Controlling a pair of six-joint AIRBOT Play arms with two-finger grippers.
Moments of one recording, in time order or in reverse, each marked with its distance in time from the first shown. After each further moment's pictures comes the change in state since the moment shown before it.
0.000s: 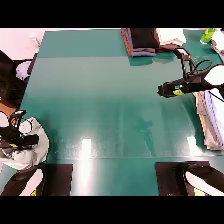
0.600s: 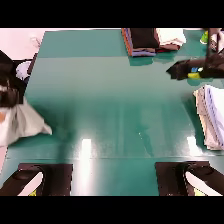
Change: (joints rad) left arm -0.340 -0.049 0.770 -0.027 -0.029 -0.038; right arm 0.000 0.085 0.238 -0.005 -0.011 0.000
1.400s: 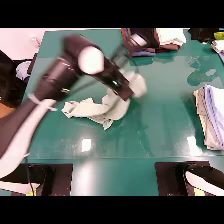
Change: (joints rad) left arm -0.756 -0.778 0.586 -0.225 0.211 0.175; right arm -0.013 -0.166 0.413 -0.195 0.090 0.068
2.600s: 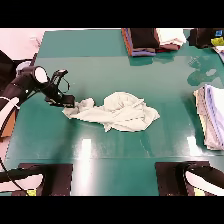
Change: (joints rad) left arm 0.666 0.222 -0.757 -0.042 0.058 -0.138; right arm -0.003 -0.008 -0.023 -0.011 0.051 0.013
